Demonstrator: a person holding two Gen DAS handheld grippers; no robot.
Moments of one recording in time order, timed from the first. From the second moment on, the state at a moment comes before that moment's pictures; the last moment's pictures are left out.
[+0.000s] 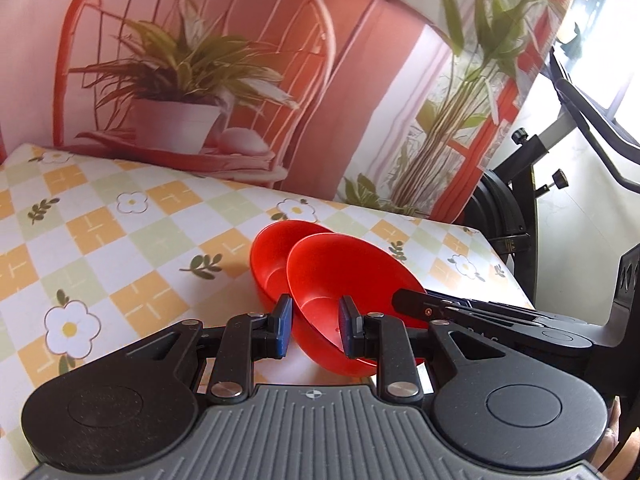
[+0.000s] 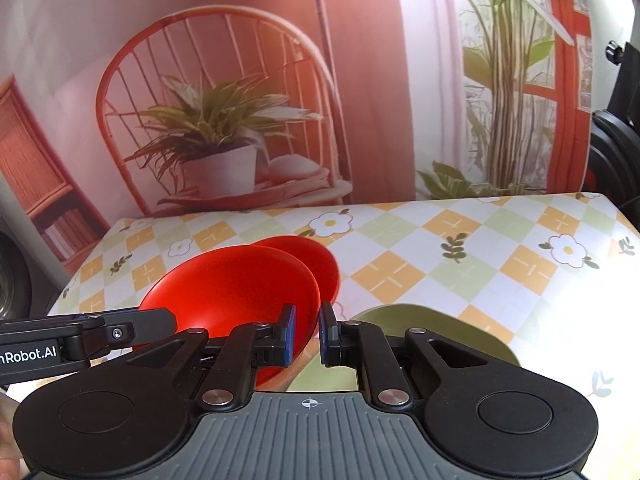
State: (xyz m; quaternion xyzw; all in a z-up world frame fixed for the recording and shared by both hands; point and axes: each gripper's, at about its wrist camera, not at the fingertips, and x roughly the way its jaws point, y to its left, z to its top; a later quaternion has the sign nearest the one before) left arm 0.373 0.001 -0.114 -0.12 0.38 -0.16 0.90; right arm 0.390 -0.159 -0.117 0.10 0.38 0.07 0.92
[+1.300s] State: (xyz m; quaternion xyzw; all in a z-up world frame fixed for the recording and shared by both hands) left arm 0.441 -0.017 -0.141 -0.07 0.38 -0.15 0.91; right arm 0.462 -0.151 -0.148 0.03 0.41 0.05 0.91
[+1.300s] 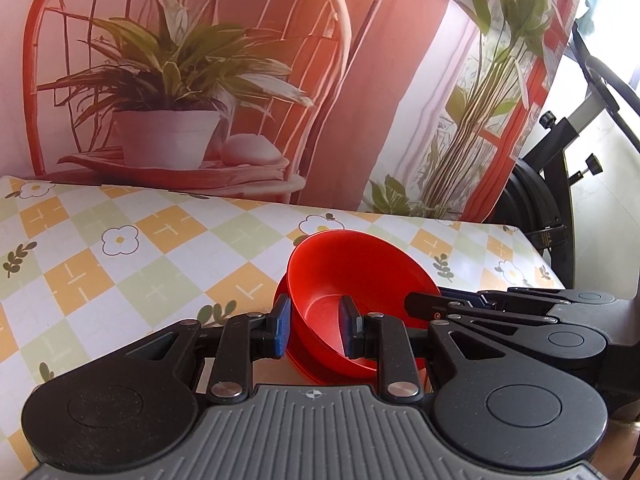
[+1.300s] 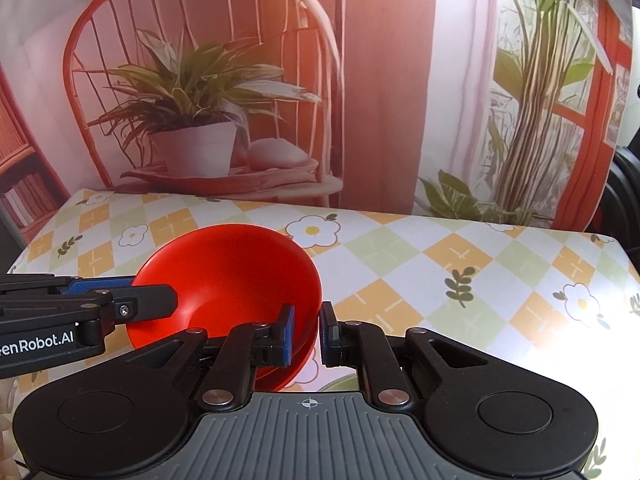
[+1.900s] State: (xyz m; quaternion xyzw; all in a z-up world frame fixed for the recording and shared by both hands) left arm 0.441 -0.011 -0.149 -0.09 0.40 -0.15 0.90; right arm 0.460 -0.154 -0.157 0.05 0.42 0.06 0.91
